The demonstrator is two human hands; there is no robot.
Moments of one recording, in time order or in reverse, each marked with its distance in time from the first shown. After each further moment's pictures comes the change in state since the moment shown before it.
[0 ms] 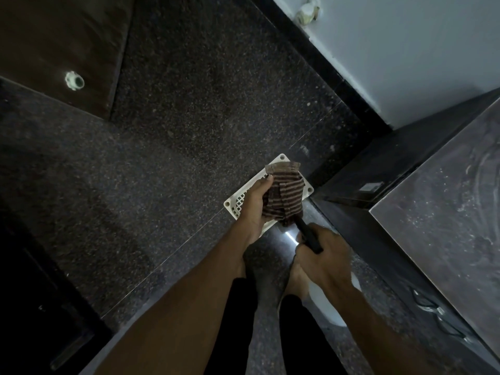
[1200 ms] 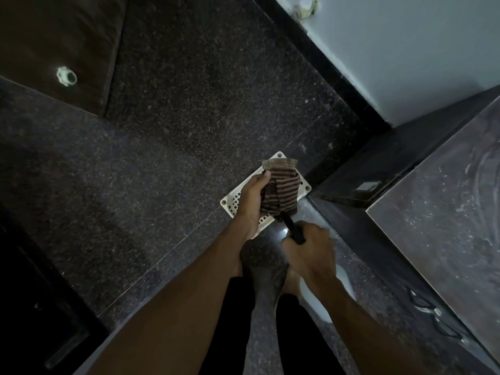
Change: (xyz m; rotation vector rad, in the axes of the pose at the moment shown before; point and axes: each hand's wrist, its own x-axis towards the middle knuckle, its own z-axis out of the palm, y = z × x) left_hand 0.015 -0.005 0.003 0.006 0.036 0.053; right_hand 0.017 0.003 0.019 -0.013 -0.043 0.007
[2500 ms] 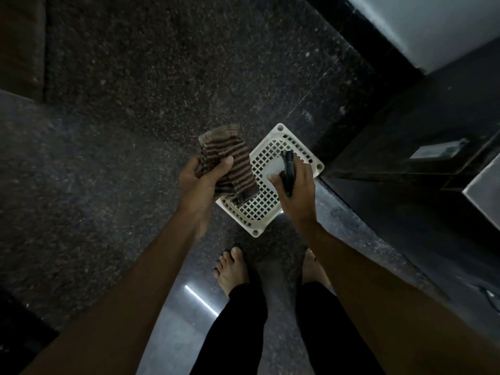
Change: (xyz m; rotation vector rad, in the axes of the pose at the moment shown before) left_hand 0.074 -0.012 -0.106 0.024 0.061 0.159; right_hand 0.173 0.088 0.137 0.193 0.380 -0.362
